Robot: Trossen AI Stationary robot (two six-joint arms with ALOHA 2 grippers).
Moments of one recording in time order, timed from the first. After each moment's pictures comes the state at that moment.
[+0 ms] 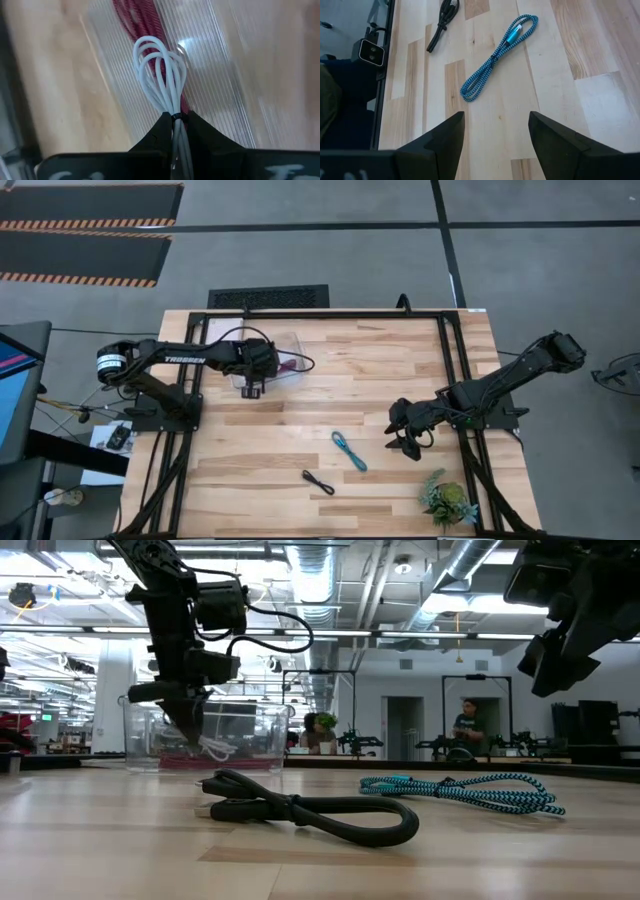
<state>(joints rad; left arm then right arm) 0.32 1.44 0.82 -0.66 -0.24 0.45 0.37 1.06 0.53 -0.23 -0.01 0.62</state>
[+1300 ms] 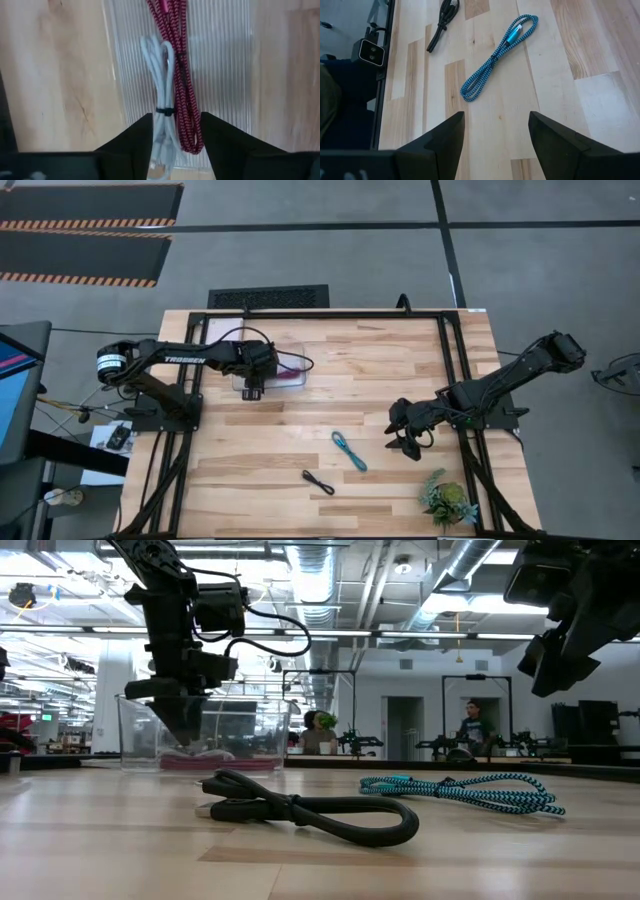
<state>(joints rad) 0.32 1.44 0.82 -0.69 -0.20 0.37 0.37 1.06 0.53 -0.23 -0.01 0.62</state>
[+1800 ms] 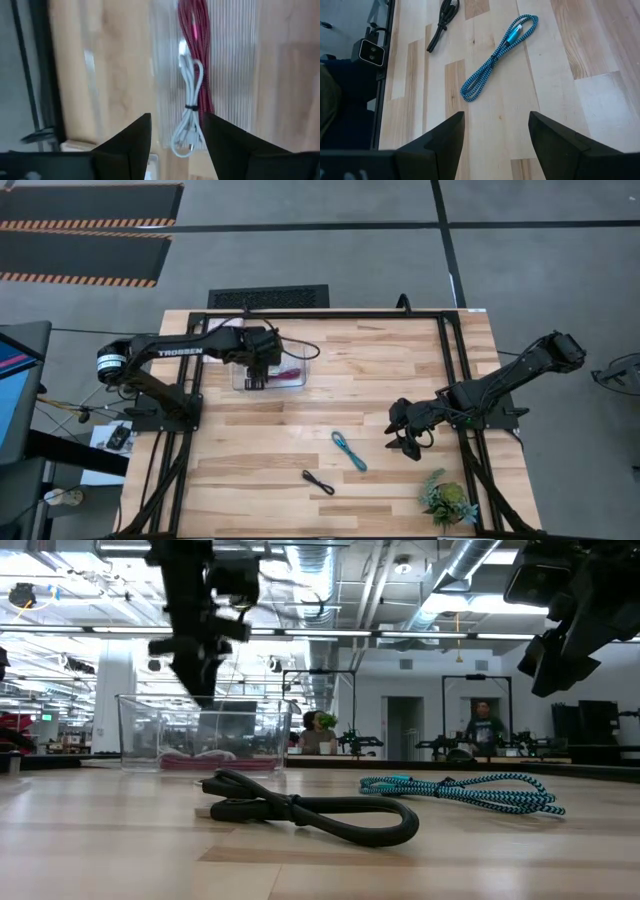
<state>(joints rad) 0.31 1.44 1.08 -0.94 -0.24 0.35 0.37 1.06 0.53 -0.23 -0.01 0.62</state>
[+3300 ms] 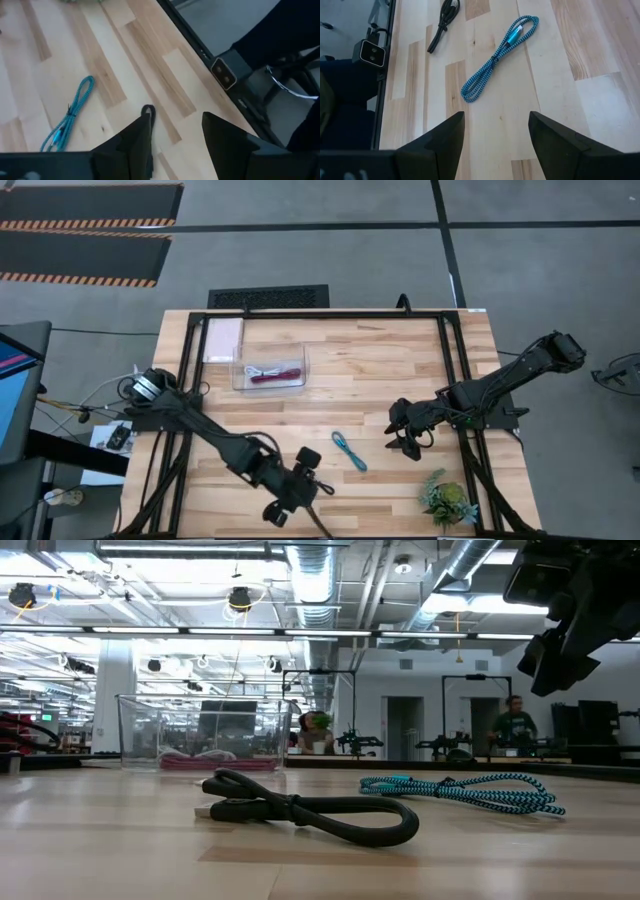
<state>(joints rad) -0.57 1.83 1.49 -0.53 -0.09 0.00 0.37 1.06 0.53 -0.22 -0.01 0.62</state>
